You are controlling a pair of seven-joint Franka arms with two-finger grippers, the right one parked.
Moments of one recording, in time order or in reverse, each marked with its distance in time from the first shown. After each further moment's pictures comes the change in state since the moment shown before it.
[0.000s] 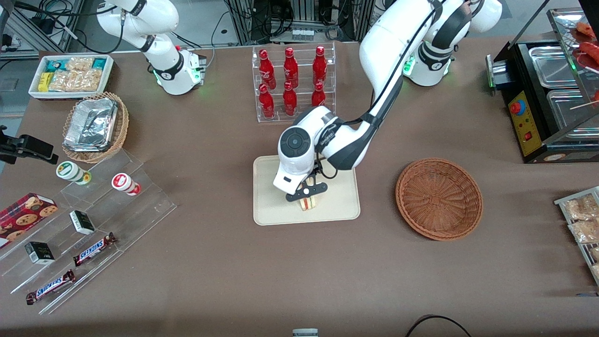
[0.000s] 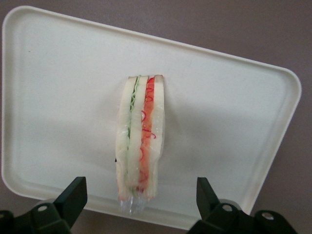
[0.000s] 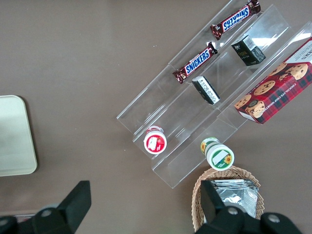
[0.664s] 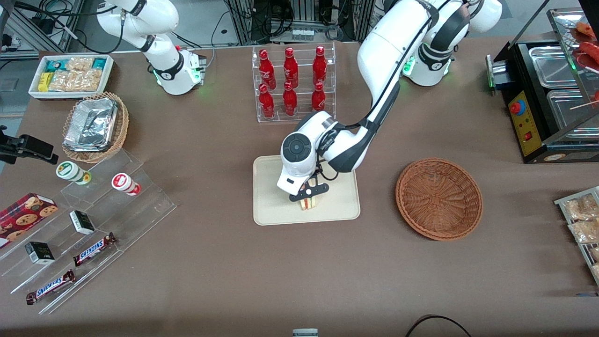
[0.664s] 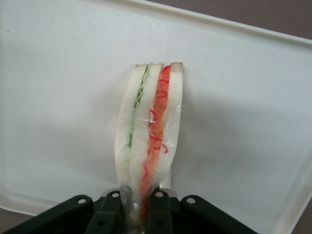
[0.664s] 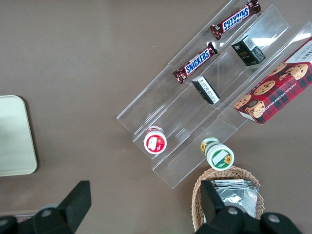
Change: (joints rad) arm 0.000 0.050 -0.002 -0.090 -0.003 0.094 0.001
